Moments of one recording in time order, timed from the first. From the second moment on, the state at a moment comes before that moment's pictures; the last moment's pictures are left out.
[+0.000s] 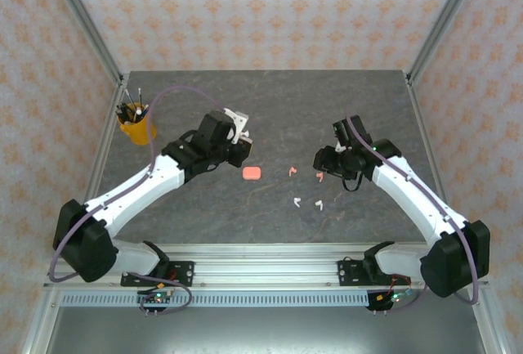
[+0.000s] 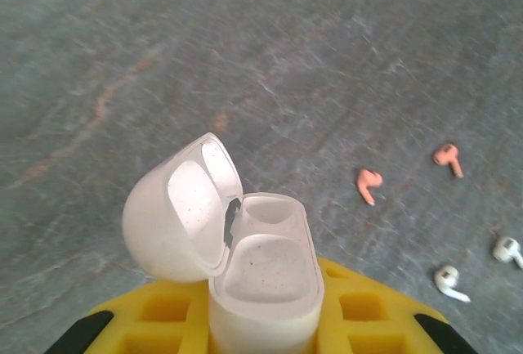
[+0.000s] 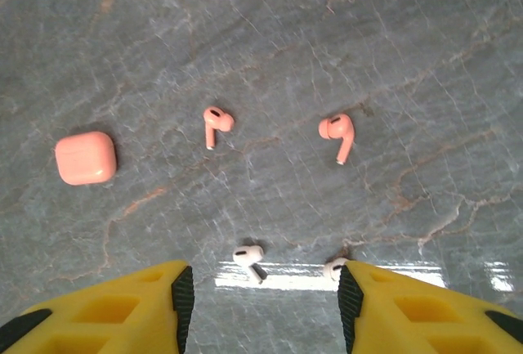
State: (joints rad) left arm -0.59 1.33 1.07 -0.46 -0.05 -0.18; right arm 0.40 1.22 1.01 -0.88 -0.11 0.64
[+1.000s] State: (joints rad) left arm -0.66 1.22 0.41 0.72 0.07 -0.04; right arm 0.54 1.28 0.95 -0.88 -0.05 0.77
